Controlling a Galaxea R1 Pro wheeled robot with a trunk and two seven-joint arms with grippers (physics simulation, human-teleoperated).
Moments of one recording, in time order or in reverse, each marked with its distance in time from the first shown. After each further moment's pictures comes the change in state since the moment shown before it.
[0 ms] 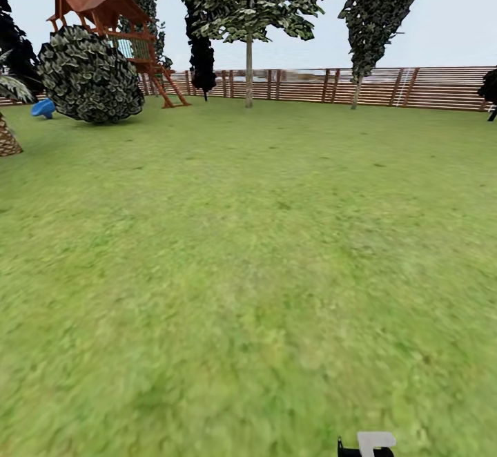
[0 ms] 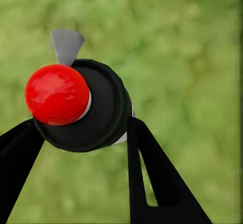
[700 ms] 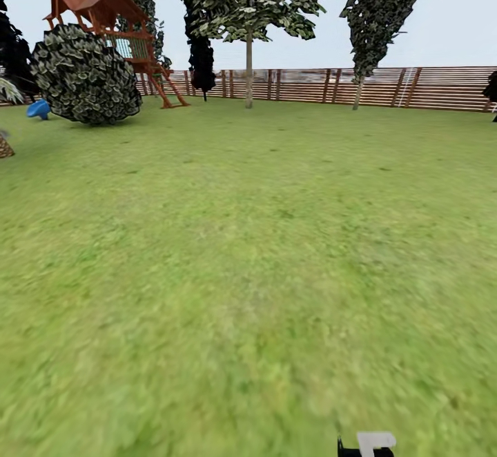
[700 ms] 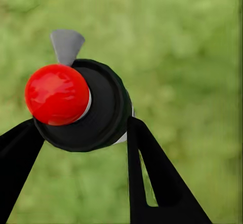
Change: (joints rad) left arm 0.000 -0.003 0.000 0.000 0.000 0.000 0.001; right arm 0.000 0.000 0.000 0.000 0.000 0.000 0.000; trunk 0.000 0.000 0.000
